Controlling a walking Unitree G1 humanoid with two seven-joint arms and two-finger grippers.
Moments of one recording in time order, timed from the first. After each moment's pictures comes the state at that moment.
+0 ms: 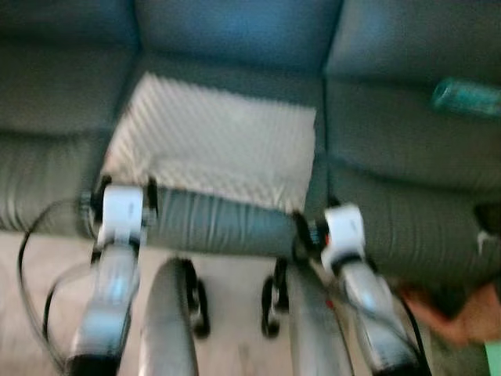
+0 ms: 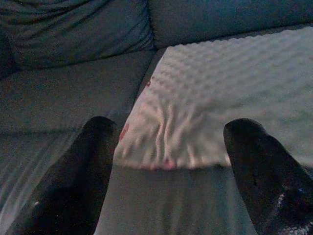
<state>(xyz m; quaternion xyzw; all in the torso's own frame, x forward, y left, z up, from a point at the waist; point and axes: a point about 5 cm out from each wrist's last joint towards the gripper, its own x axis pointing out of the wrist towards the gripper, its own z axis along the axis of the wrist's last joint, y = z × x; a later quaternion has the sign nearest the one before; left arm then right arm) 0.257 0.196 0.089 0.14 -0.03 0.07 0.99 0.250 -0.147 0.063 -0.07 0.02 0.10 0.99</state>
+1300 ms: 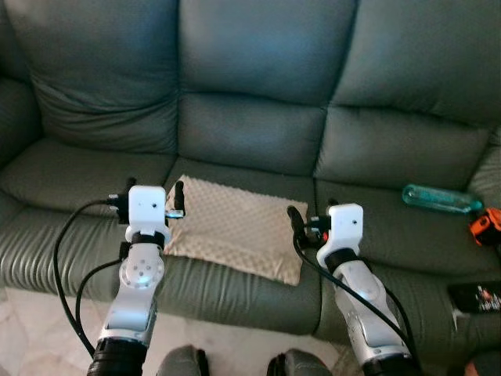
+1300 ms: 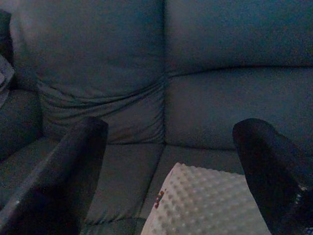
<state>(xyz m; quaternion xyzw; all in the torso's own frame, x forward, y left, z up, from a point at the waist) 0.284 0.160 0.094 0.09 -0.02 0.05 0.99 0.268 -0.135 0.072 0.00 0.03 0.10 0.99</state>
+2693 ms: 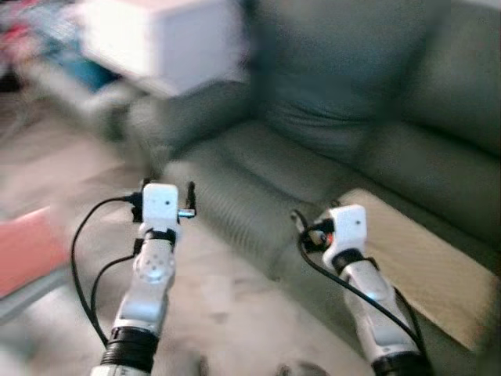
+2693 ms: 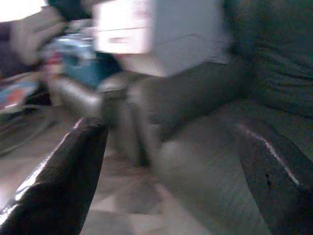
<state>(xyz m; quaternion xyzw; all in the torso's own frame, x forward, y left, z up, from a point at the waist) 0.294 0.148 0.090 0.09 -0.01 0.04 1.00 0.267 -0.141 0.067 -0.02 0.04 0.12 0.99</state>
